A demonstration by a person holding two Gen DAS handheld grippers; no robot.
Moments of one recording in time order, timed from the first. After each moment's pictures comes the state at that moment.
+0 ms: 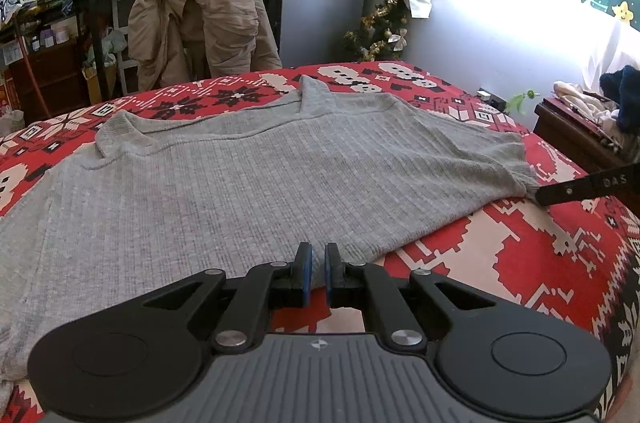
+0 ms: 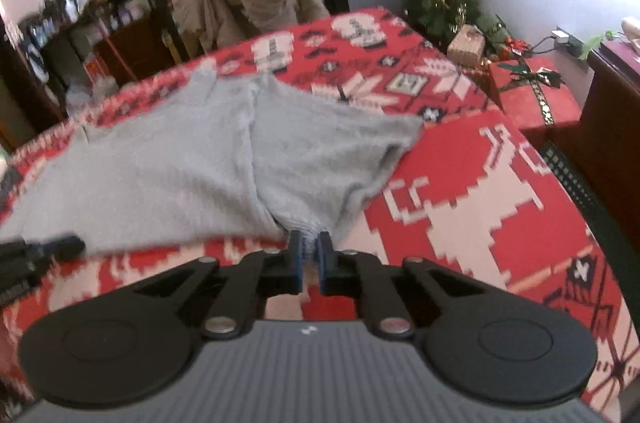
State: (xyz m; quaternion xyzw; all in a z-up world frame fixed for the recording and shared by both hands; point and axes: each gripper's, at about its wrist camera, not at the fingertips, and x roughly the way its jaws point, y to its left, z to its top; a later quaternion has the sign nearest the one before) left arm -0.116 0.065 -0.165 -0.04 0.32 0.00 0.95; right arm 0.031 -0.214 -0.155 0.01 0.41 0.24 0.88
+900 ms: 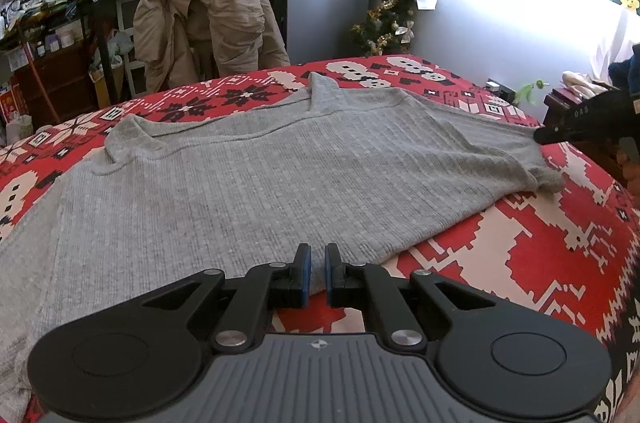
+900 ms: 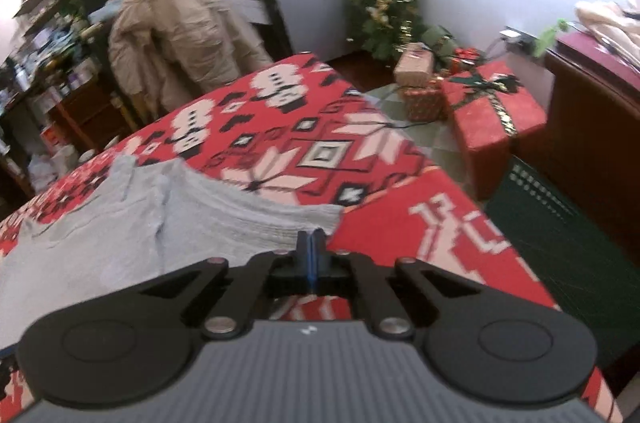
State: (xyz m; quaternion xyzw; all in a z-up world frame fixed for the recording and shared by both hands) left arm -0.113 0.067 -0.162 -0.02 0.33 0.01 0.94; right arm 0.111 -0.241 -0.163 0.09 0.38 0.15 0.91
